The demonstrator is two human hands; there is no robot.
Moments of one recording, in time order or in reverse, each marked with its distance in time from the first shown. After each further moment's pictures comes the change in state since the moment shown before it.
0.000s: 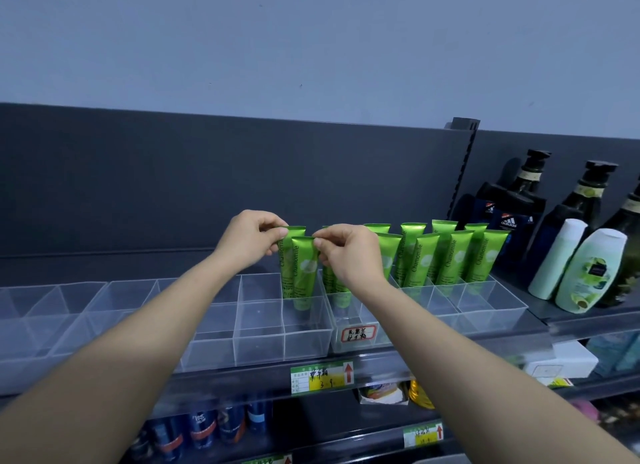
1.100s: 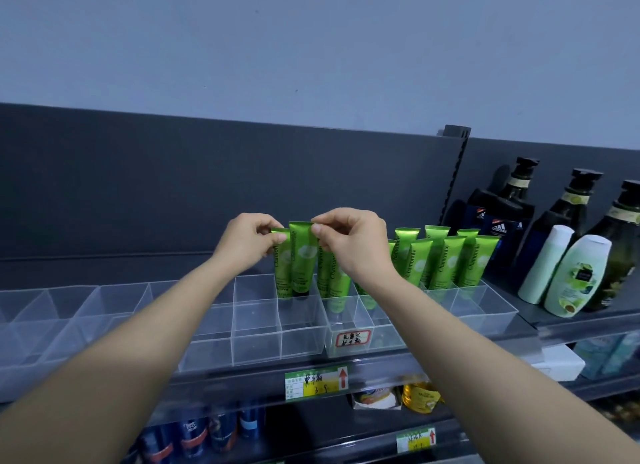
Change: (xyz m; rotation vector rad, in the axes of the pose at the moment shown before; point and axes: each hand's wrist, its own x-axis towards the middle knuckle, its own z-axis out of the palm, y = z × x) left_hand 0.004 0.004 0.005 -0.010 0.032 -0.015; right_hand -0.004 -0.034 -0.025 0.033 0.038 -0.147
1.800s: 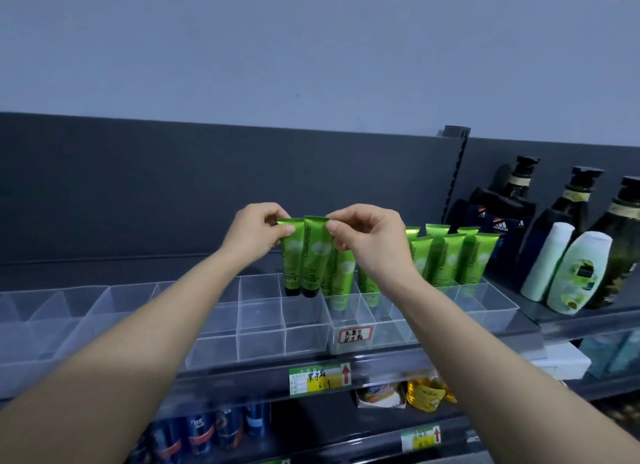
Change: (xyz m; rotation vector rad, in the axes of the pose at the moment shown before) left_hand -0.002 0.018 -0.005 0.022 0.024 0.058; right_hand -0.014 -0.011 -0.022 0.154 0.002 0.023
